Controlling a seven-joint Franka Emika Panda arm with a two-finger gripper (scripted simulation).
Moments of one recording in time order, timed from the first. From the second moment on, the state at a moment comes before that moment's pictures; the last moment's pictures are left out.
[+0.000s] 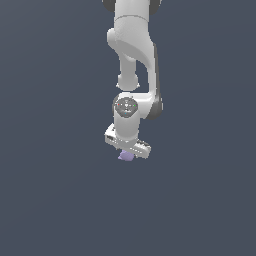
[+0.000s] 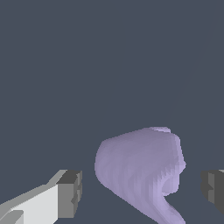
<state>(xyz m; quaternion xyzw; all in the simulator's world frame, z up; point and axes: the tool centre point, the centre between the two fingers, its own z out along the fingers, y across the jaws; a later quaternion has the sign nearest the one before) 0.011 -0.004 0.059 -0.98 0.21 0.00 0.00</state>
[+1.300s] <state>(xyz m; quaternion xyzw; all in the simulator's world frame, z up) 0.018 -0.004 0.046 -0.98 0.21 0.00 0.00</state>
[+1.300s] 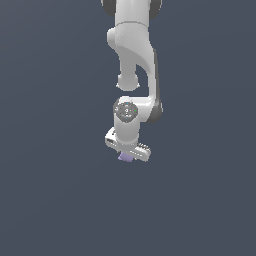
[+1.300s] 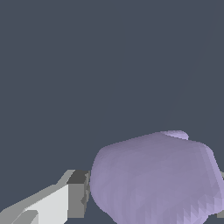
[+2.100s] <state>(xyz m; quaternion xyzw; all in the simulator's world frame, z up) 0.080 0.003 0.137 -0.98 0.21 0.00 0.00</state>
